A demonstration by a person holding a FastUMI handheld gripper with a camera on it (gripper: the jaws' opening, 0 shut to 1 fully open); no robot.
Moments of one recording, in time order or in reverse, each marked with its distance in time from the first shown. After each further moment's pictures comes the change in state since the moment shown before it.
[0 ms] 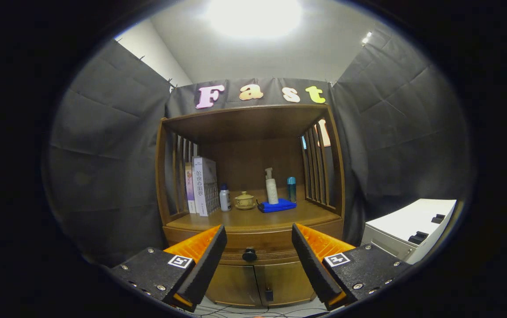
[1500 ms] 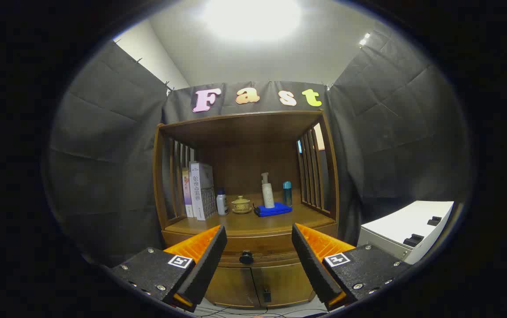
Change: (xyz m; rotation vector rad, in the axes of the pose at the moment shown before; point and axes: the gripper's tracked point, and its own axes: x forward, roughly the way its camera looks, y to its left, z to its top) arm -0.011 -0.007 0.012 0.010 -0.006 -0.019
